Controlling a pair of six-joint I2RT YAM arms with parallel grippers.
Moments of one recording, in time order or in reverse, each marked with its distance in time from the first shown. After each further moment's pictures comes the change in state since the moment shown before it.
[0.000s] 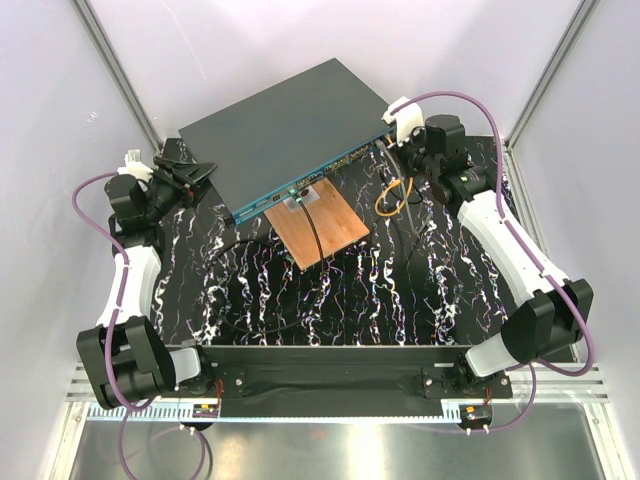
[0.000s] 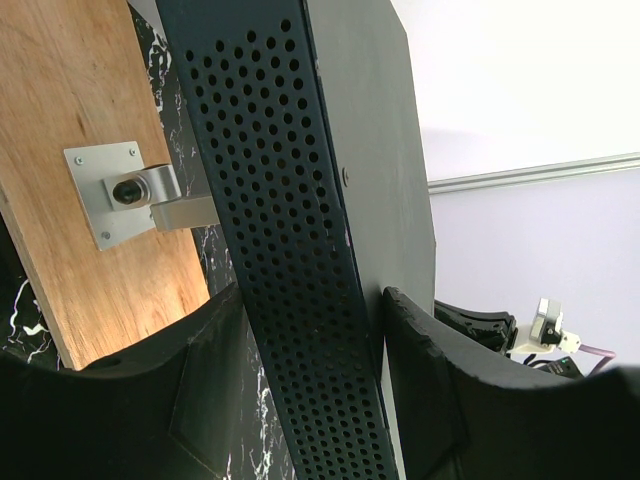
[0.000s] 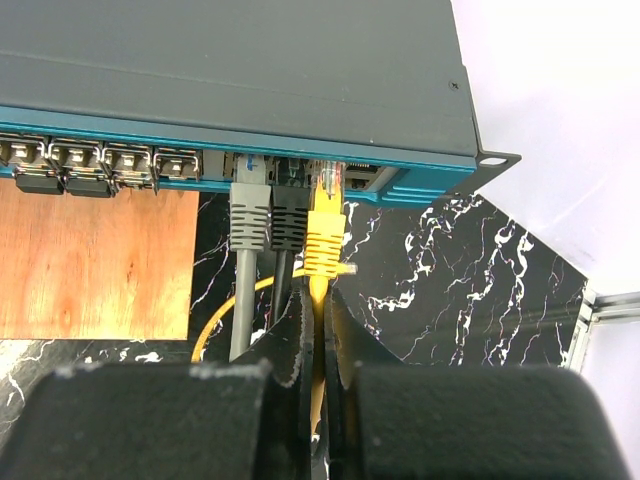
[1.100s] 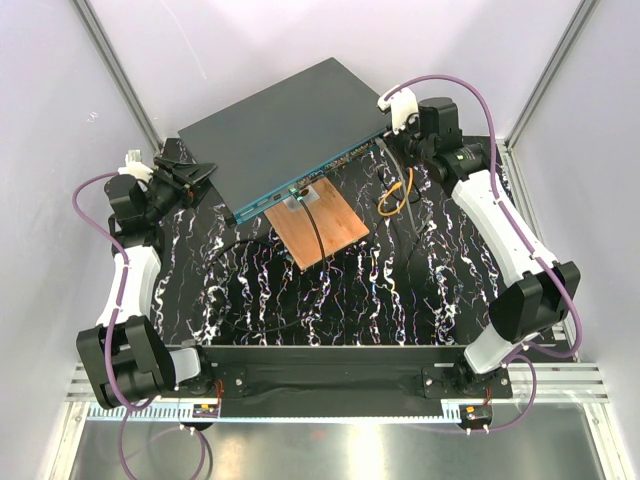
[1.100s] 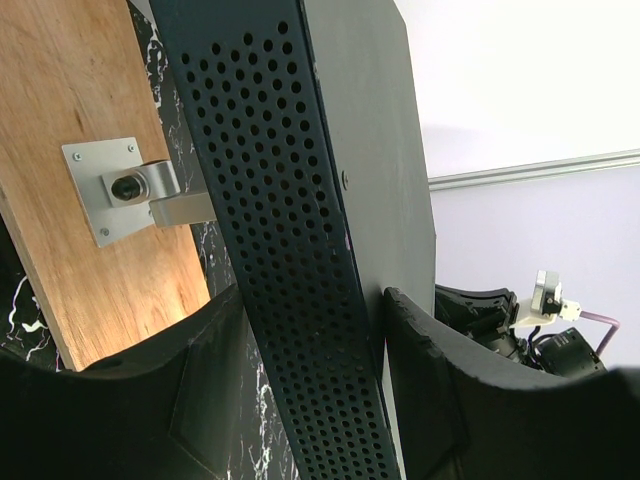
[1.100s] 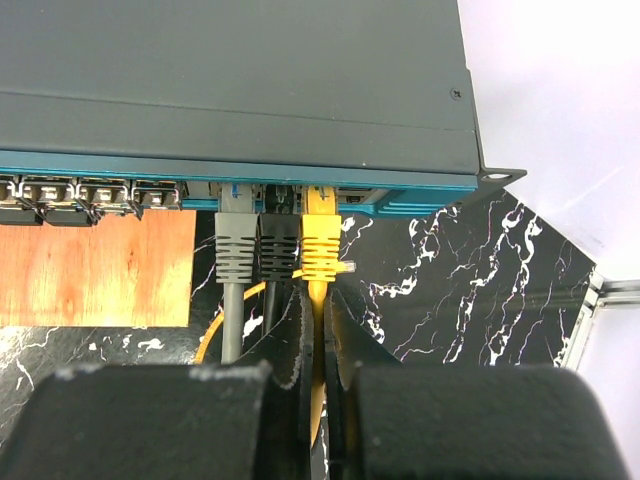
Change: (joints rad) left arm 0.002 0.004 0.000 -0.001 0.011 0.000; right arm -0.002 0.136 0.223 -0.182 0.005 0.004
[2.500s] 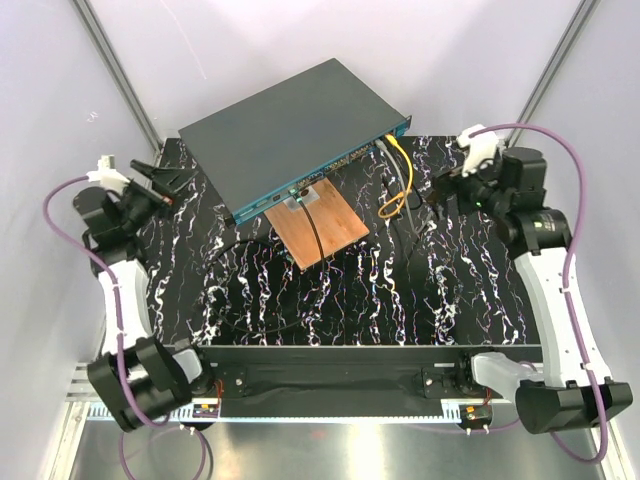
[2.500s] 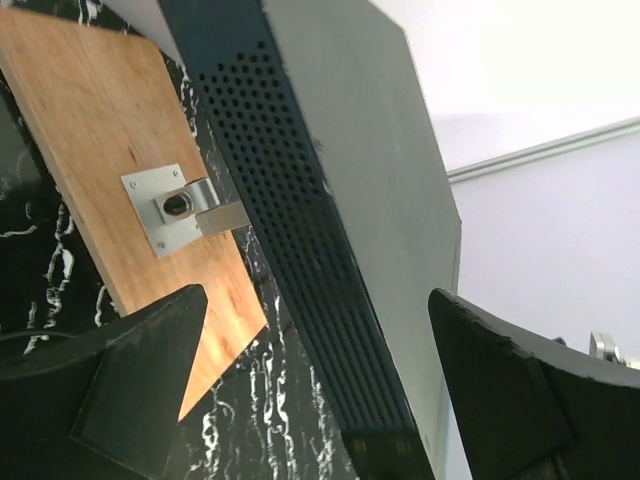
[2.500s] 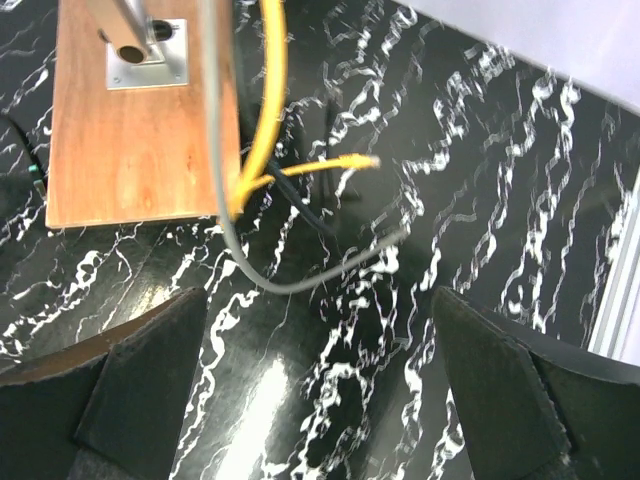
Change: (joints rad) left arm 0.172 -0.114 -0.008 -0.090 0.137 0.181; right arm -0.251 -0.522 -0.366 -0.159 -0.238 0.130
